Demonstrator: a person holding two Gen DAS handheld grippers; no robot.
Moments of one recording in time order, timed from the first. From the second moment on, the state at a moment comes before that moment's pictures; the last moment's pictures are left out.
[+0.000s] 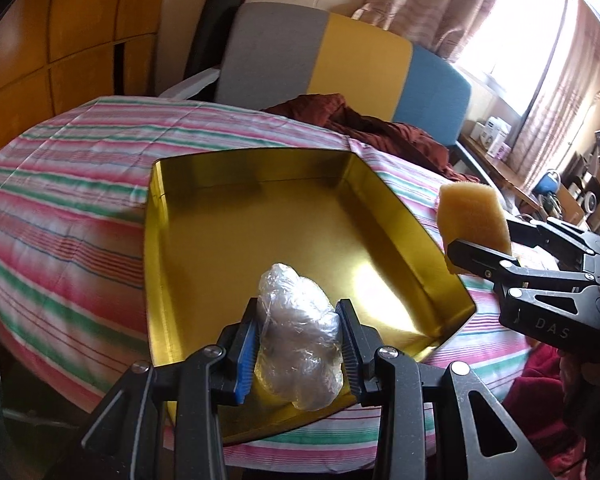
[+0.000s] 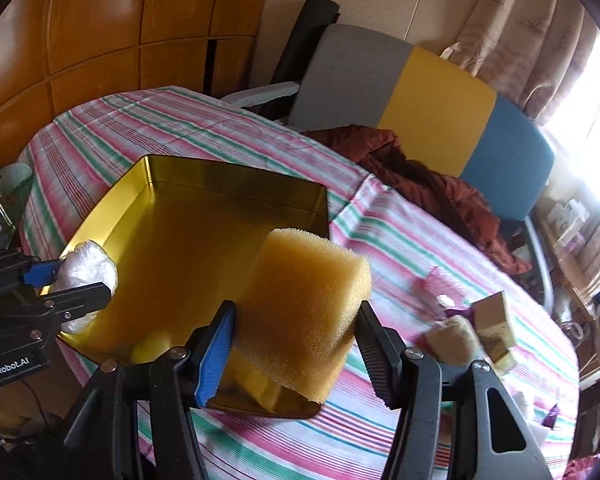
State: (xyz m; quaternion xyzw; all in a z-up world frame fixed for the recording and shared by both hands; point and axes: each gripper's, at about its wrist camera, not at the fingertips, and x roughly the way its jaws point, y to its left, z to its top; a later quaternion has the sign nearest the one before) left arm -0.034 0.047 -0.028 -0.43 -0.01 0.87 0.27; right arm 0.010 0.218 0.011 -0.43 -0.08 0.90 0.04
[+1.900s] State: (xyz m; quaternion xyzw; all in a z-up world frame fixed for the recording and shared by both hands) left arm -0.006 0.056 0.015 -0.33 0.08 0.93 0.17; right arm 0.034 0.252 -0.001 -0.40 0.06 0.91 0.06
